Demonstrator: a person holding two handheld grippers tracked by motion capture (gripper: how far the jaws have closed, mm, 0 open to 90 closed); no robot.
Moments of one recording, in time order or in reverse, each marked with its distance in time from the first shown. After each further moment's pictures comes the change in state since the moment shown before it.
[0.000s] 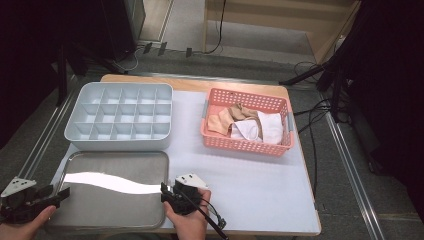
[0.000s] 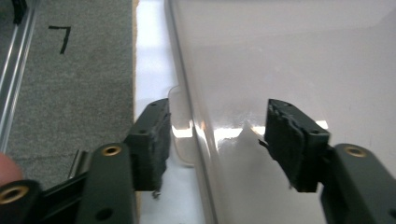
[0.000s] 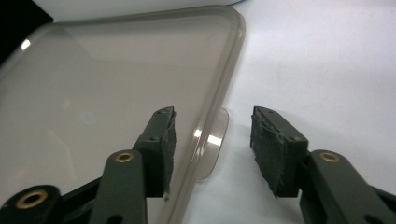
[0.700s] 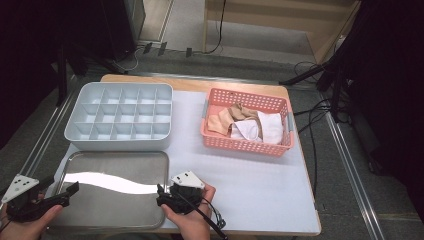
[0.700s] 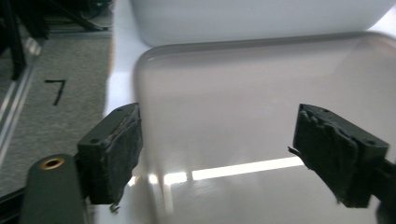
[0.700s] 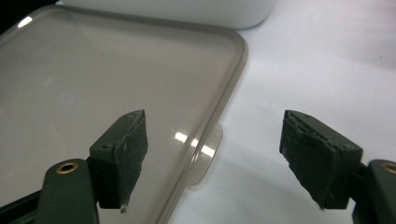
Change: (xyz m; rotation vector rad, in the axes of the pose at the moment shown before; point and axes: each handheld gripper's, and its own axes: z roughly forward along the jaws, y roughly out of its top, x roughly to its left) left arm -0.025 0.011 -0.004 -0.196 -0.057 0.010; right arm 0.004 0.014 -0.014 -0.012 -0.019 -0.160
